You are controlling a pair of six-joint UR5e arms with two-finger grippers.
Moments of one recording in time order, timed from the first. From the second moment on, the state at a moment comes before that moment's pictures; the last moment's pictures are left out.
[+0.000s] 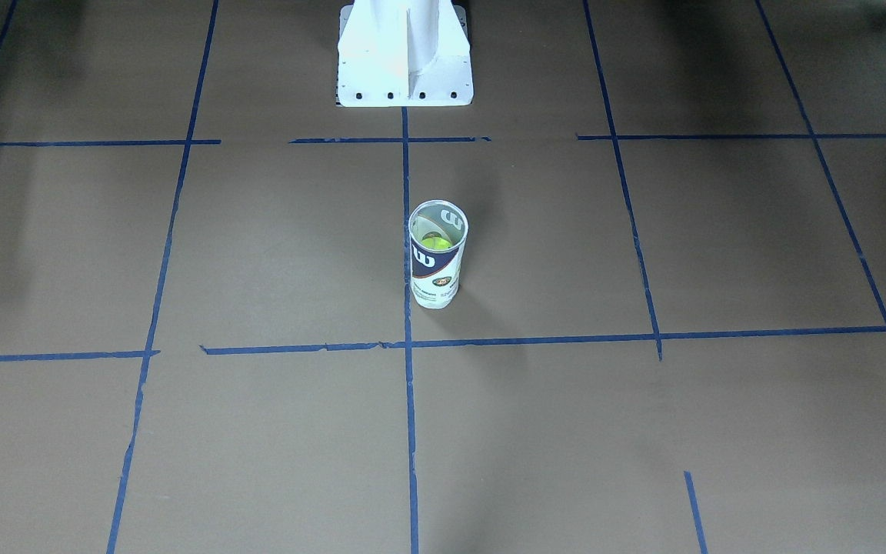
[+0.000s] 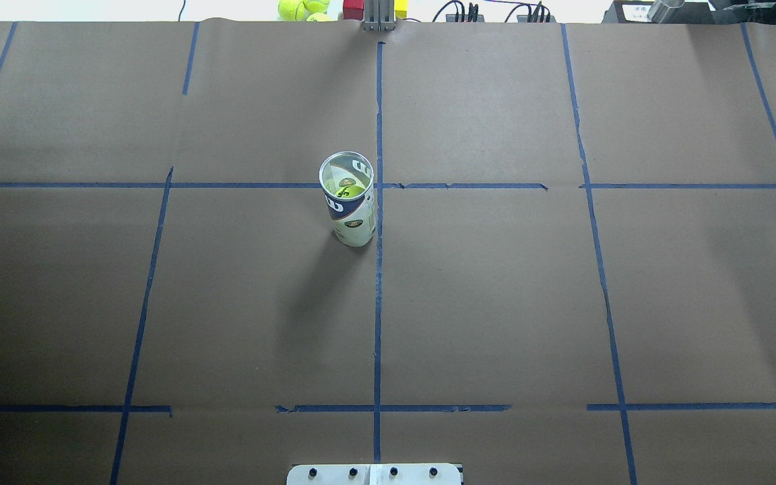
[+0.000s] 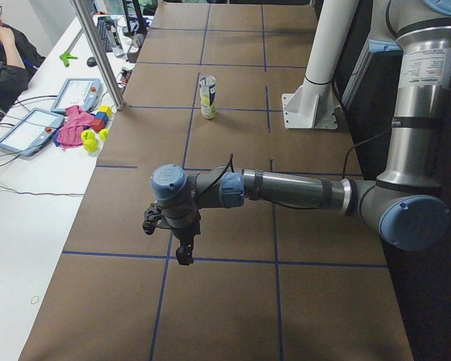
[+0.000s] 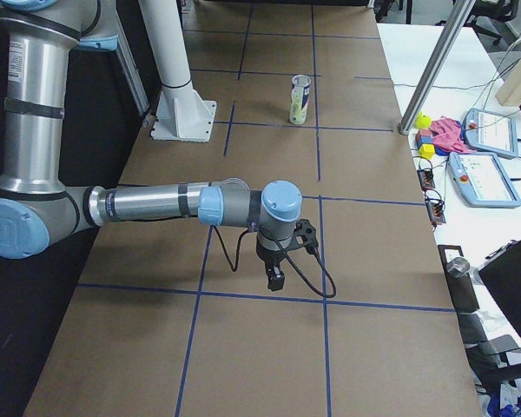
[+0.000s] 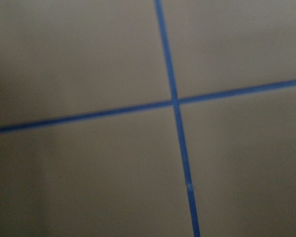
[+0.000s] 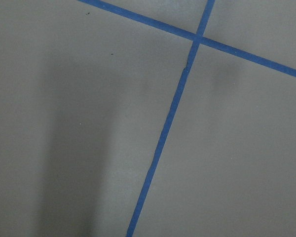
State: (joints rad) left arm -1.55 -1.58 -1.66 -1.40 -2.28 0.14; right arm 1.52 -1.73 1.84 -1.73 2.29 -0.31
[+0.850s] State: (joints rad) left arm -1.55 -1.52 -1.69 -1.43 -2.28 0.14; right arm 1.52 -1.74 1.83 -1.73 2.29 -0.31
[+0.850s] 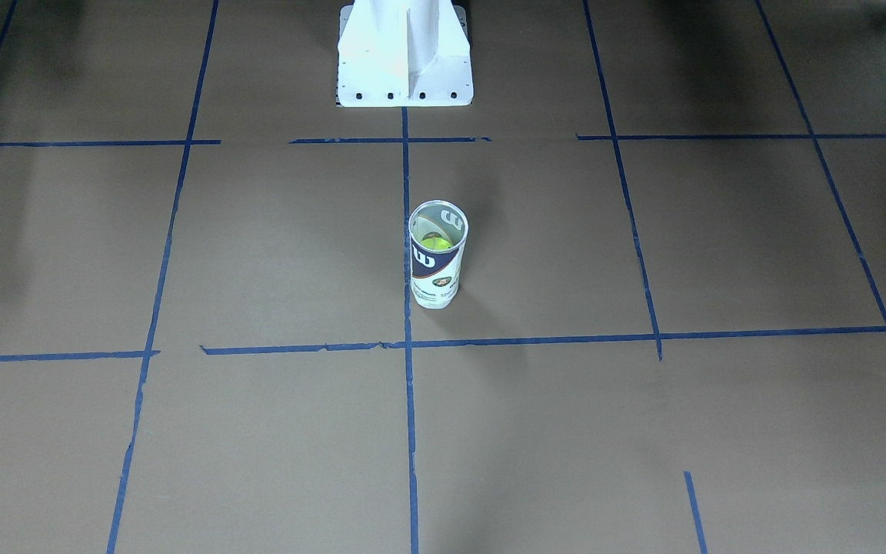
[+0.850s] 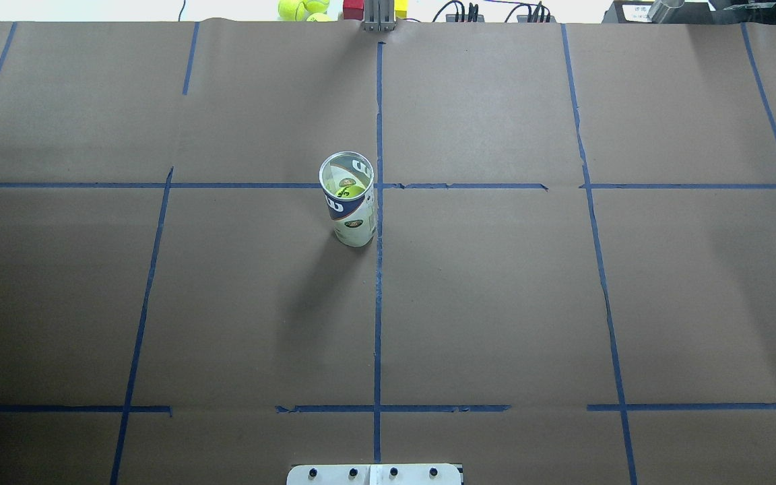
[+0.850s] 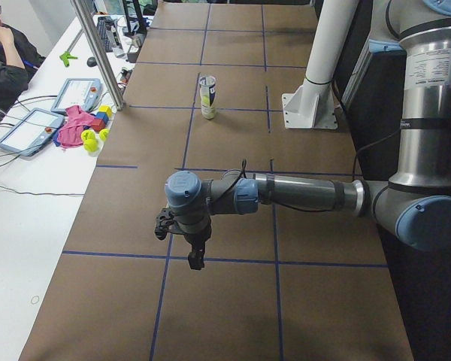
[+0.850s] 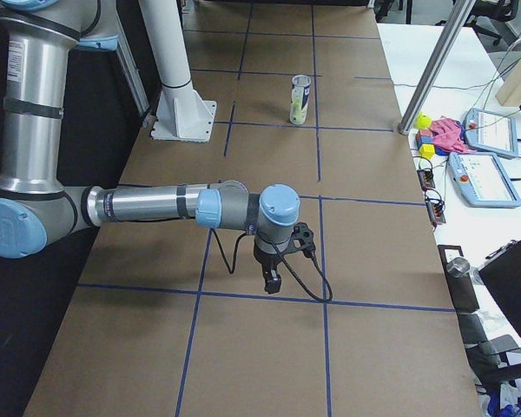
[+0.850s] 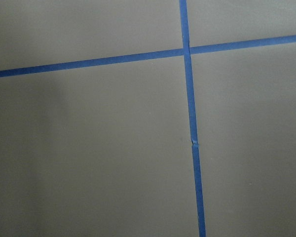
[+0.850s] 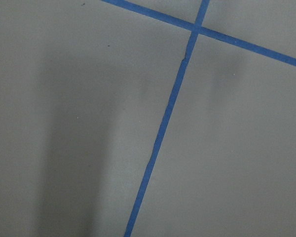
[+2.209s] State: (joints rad) left arm -1.54 -1.46 -1.72 -1.43 -2.29 0.15; right arm 1.52 -1.74 1.81 -1.73 2.30 -0.31
